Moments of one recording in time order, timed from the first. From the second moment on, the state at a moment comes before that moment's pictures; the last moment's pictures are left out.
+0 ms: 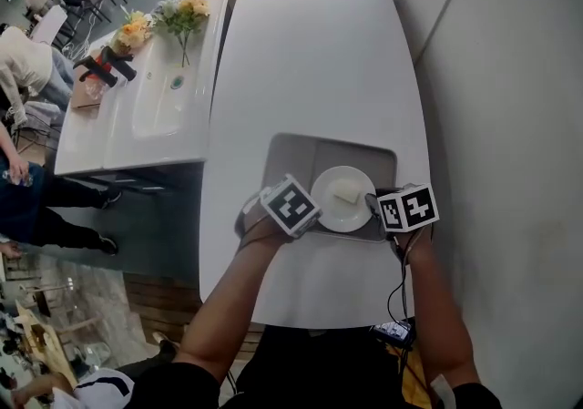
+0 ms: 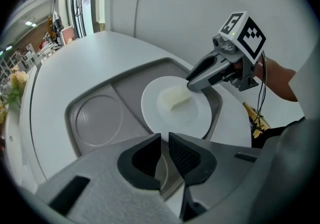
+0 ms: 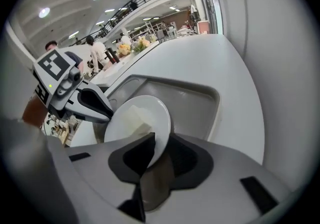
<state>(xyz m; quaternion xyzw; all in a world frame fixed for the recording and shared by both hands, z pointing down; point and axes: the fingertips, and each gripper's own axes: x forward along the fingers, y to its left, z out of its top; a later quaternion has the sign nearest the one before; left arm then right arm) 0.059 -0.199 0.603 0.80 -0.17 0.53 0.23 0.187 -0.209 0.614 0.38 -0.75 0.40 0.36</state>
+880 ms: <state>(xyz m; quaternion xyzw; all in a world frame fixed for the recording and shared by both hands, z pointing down) -0.028 -0.029 0.441 0.97 -0.19 0.01 0.15 0.076 -0.023 0.413 0.29 -0.93 0.20 -0.01</state>
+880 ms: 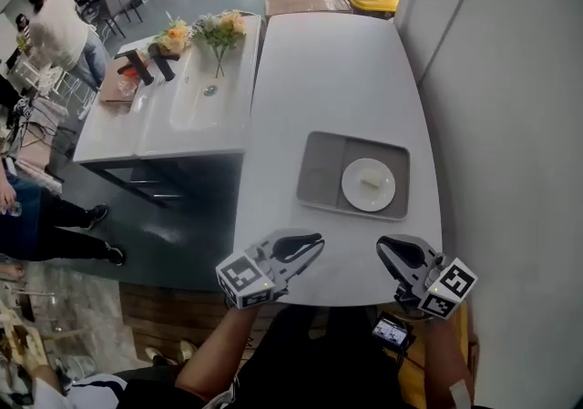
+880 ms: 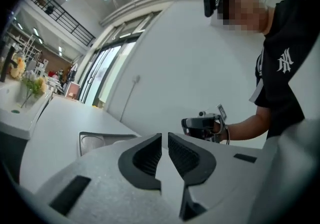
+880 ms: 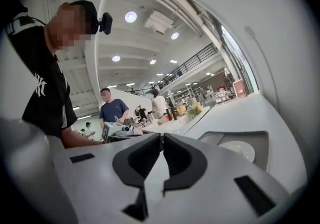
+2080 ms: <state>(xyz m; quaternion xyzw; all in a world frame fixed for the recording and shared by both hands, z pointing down) -0.018 0.112 0.437 0.98 -0.16 0.03 0.13 0.067 0.102 0.442 0.30 -0.94 0.18 -0.02</state>
